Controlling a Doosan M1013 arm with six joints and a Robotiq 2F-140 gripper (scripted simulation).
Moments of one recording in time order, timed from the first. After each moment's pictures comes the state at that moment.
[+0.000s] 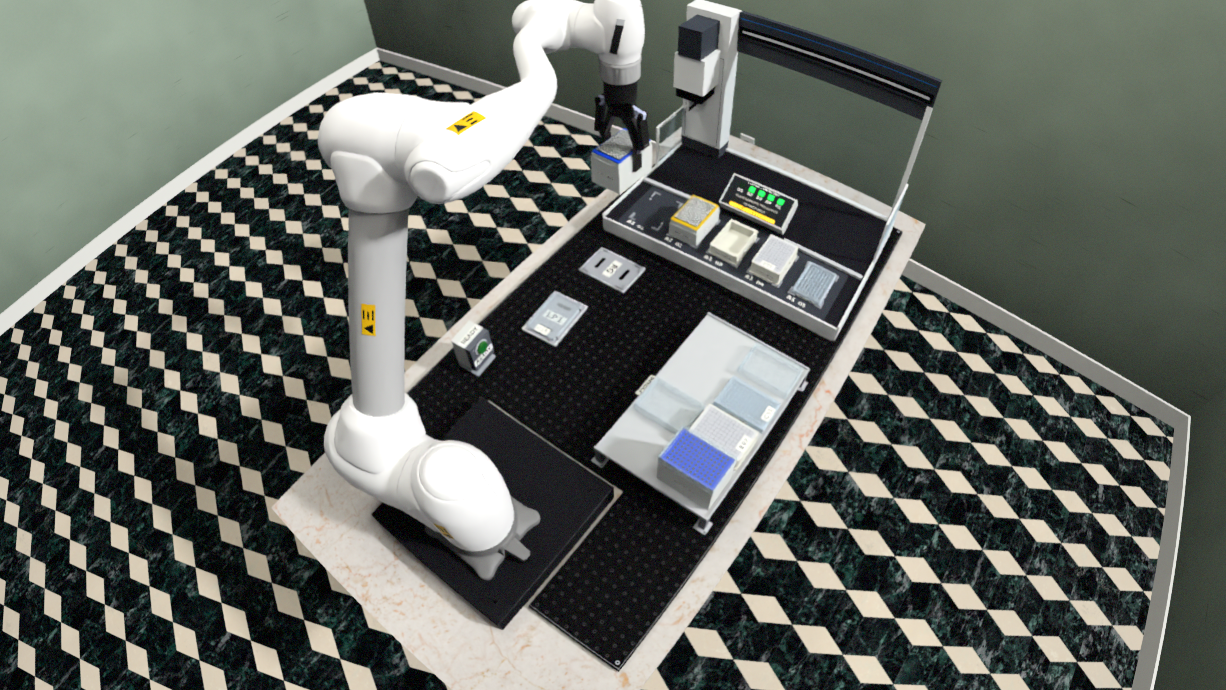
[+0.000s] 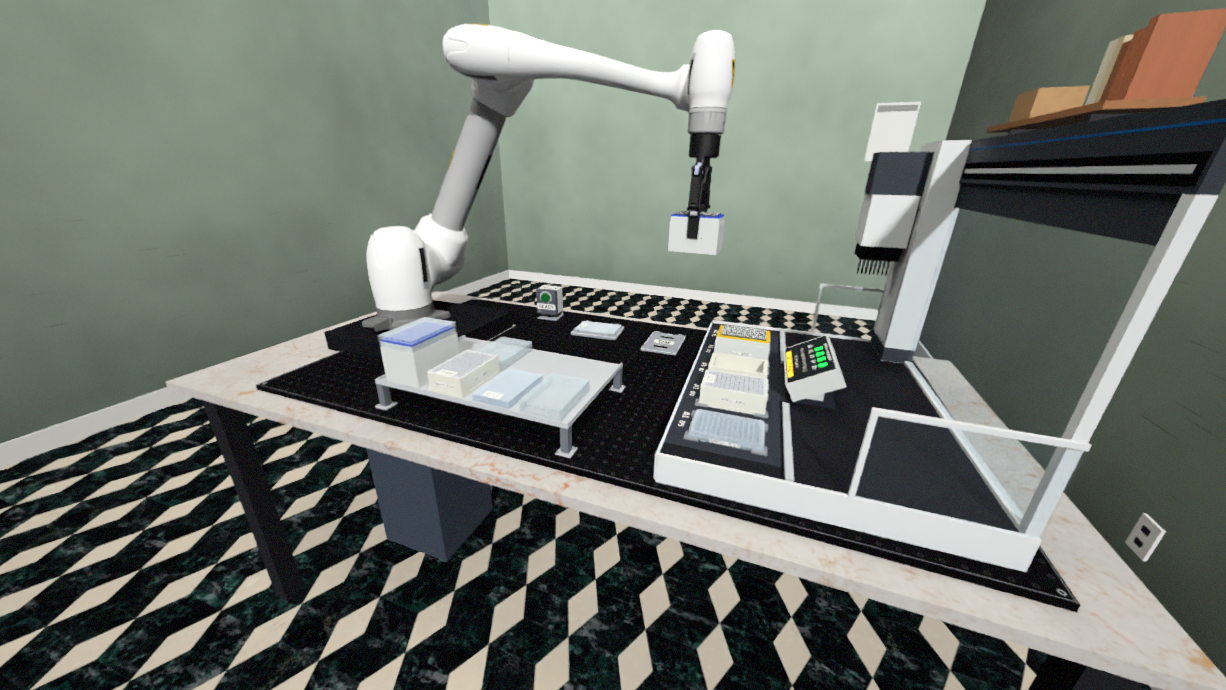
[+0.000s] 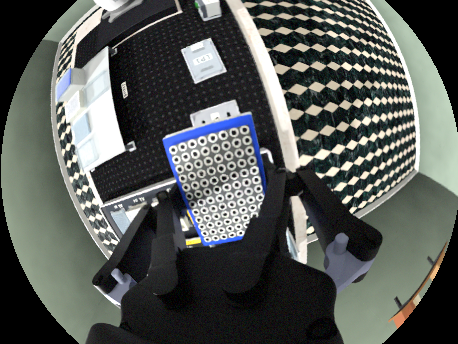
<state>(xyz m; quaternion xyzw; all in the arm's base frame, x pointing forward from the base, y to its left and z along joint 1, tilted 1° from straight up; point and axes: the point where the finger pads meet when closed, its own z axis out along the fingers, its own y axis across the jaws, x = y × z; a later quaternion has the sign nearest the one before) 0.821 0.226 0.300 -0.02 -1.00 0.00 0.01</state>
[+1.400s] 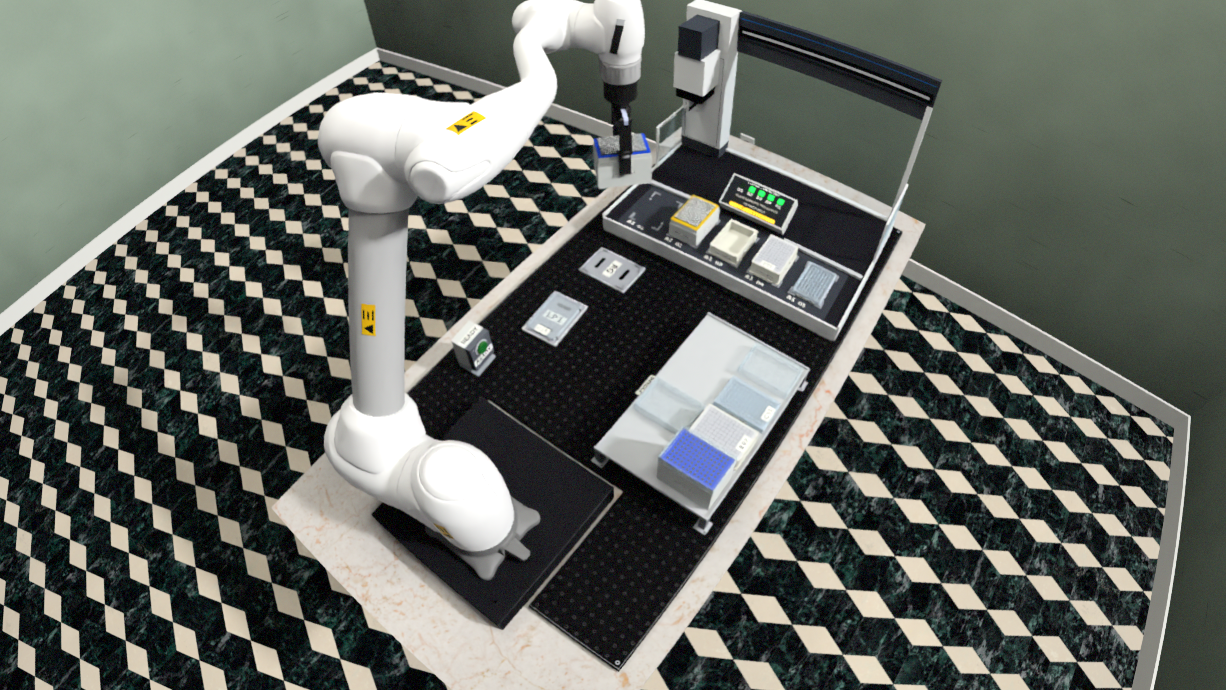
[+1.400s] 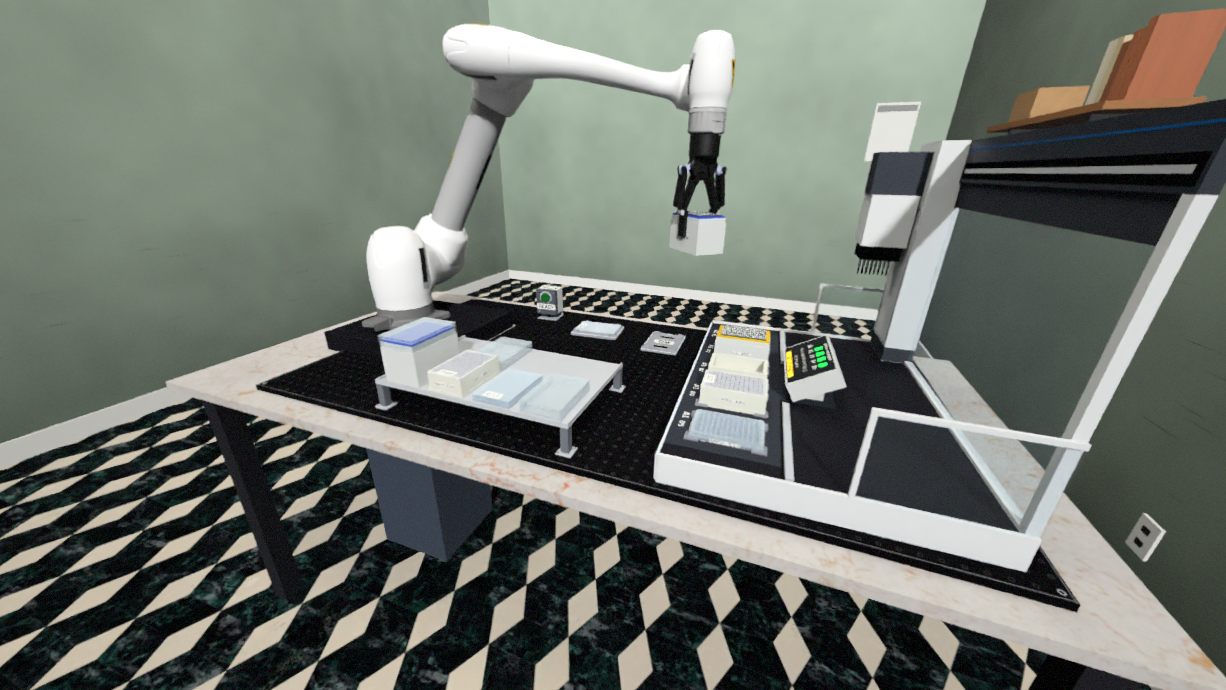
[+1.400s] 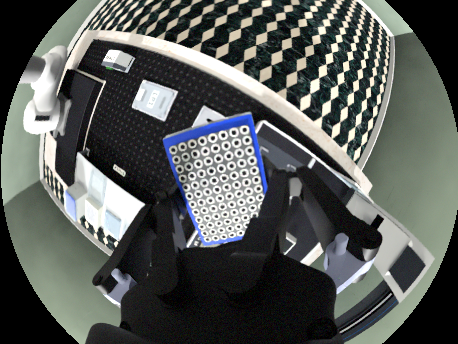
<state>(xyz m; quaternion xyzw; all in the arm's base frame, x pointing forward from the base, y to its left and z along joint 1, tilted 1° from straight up) 0.821 0.226 0.300 -0.38 -0.92 0.00 0.00</state>
